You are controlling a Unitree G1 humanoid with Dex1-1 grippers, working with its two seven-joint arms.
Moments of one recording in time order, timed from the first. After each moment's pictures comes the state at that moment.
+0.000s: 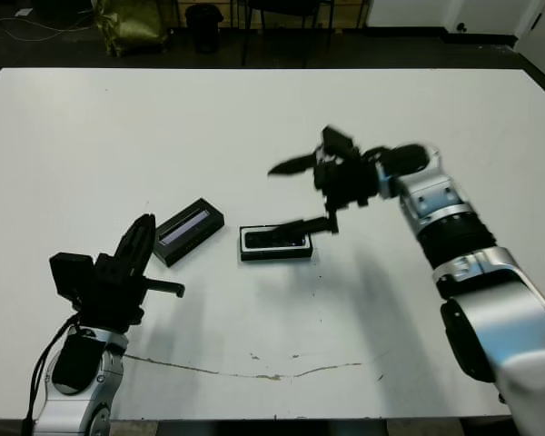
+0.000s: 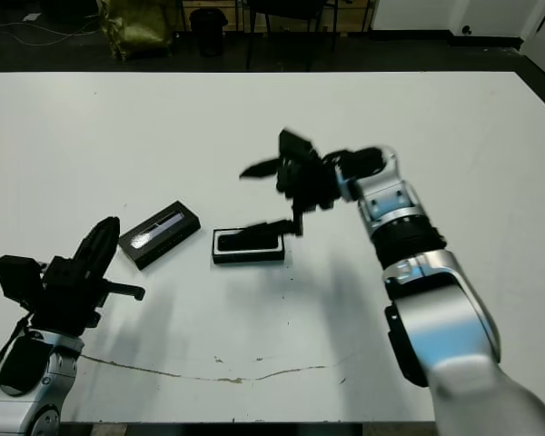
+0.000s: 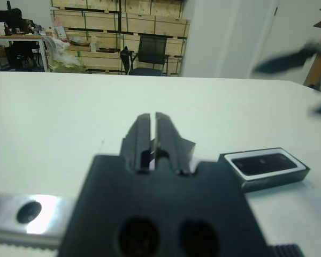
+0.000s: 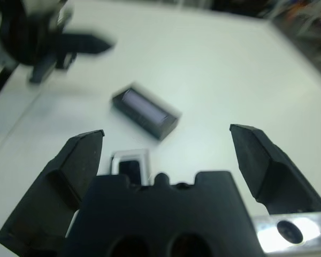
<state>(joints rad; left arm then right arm) 0.23 0.17 0.06 -0.41 -0.21 0.07 -0.18 -0.91 -0.33 0.12 0.58 0.13 0.14 1.28</state>
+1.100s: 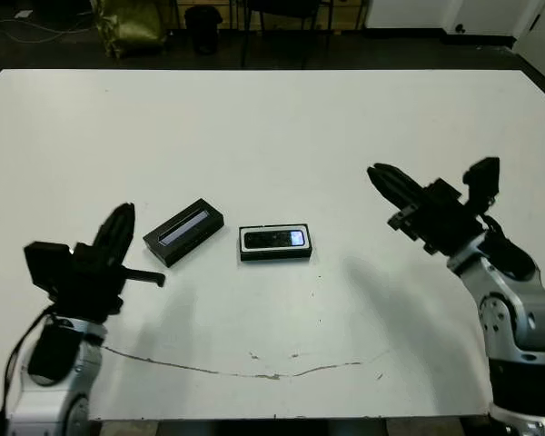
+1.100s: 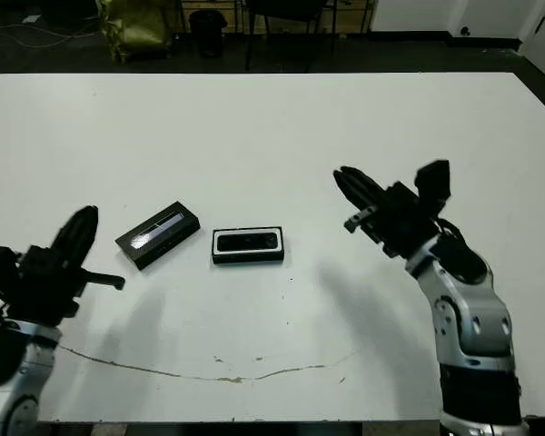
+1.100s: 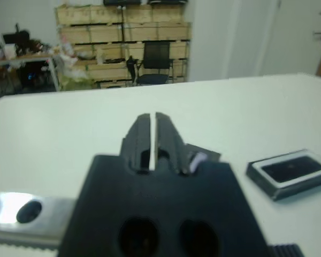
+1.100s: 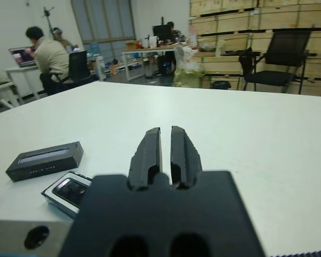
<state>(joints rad) 0.15 0.34 0.21 -0.39 -0.27 0.10 -0.30 -0.23 -0.34 -0.16 -0.13 0.40 0.36 0.58</state>
